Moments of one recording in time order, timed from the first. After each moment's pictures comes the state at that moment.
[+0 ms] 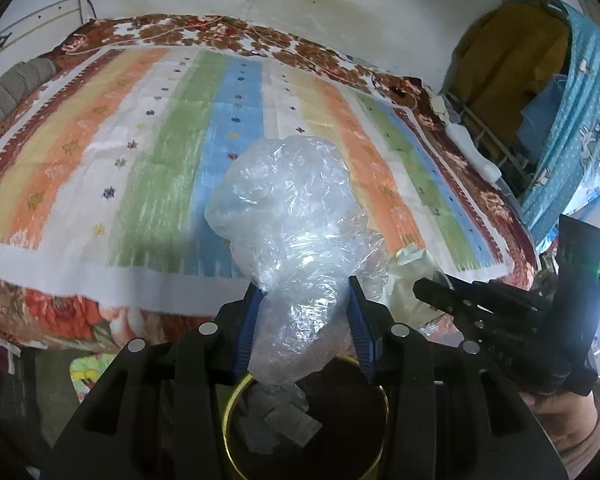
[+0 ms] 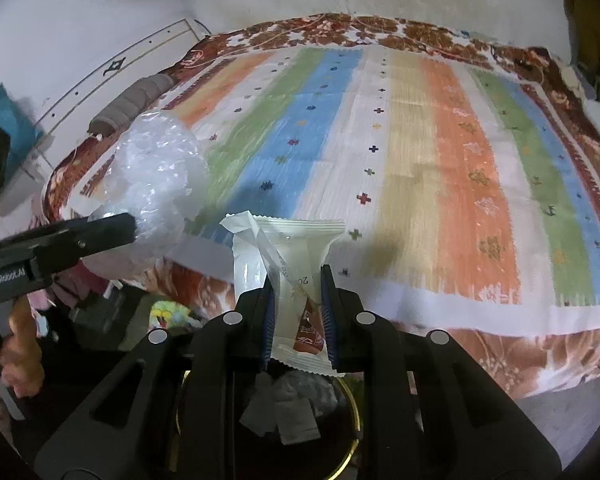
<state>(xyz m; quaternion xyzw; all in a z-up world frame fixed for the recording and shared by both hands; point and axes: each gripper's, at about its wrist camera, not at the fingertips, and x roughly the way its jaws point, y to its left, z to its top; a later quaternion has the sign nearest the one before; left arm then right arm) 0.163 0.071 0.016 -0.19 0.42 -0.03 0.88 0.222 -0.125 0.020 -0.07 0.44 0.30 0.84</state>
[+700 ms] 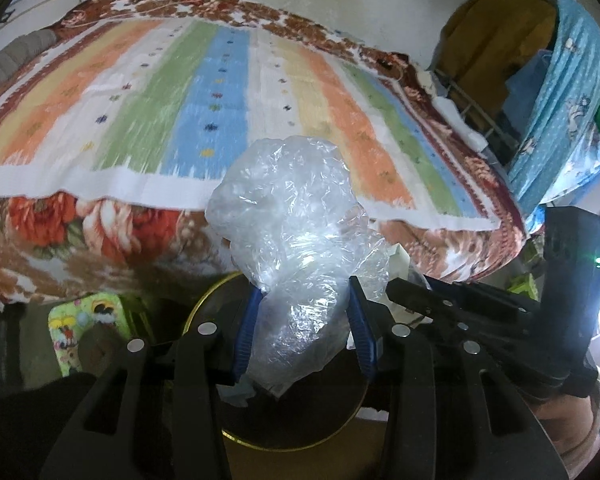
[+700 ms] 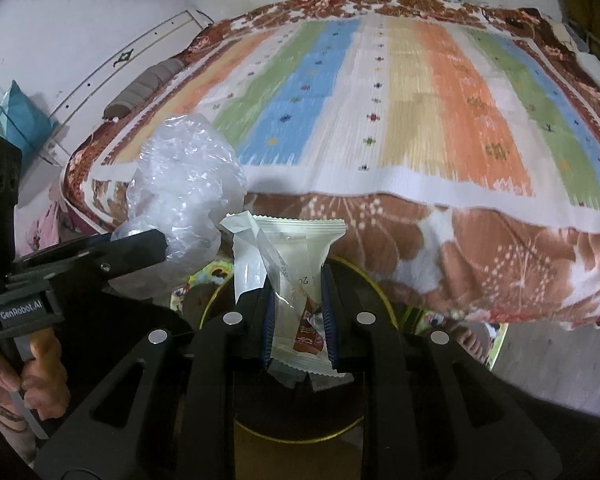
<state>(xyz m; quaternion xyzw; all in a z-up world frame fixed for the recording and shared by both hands) 0.089 0.022 -0.026 -0.20 0.45 -0.04 0.87 0.141 -0.157 -0.023 -0.03 0.49 0.31 0.82</state>
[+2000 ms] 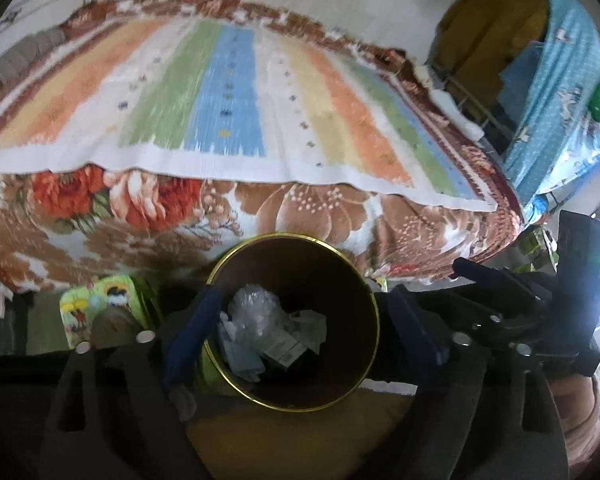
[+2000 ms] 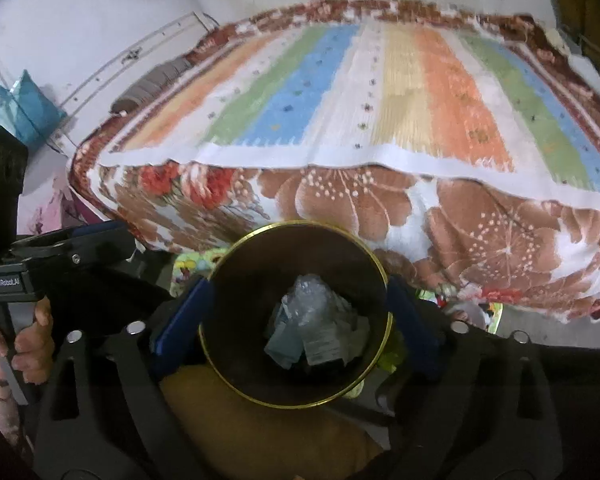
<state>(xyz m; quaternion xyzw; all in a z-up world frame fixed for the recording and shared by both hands) 0.032 0.029 -0.019 -0.19 0.44 -0.05 0.88 0.085 -0.194 -0.007 -0.03 0.43 0.32 0.84</state>
